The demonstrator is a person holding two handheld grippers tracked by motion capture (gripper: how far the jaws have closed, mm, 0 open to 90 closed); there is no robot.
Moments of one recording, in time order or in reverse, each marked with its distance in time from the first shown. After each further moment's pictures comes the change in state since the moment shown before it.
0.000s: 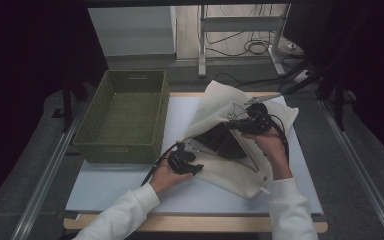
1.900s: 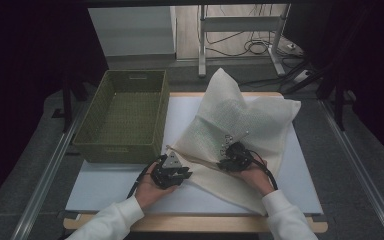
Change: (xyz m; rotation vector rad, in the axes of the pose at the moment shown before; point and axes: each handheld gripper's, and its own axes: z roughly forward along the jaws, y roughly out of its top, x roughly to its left) left arm -0.016 -0.047 -0.047 -0.144 -0.050 0.031; right arm 0.027 -0.097 0.075 0.307 -0.027 -0.088
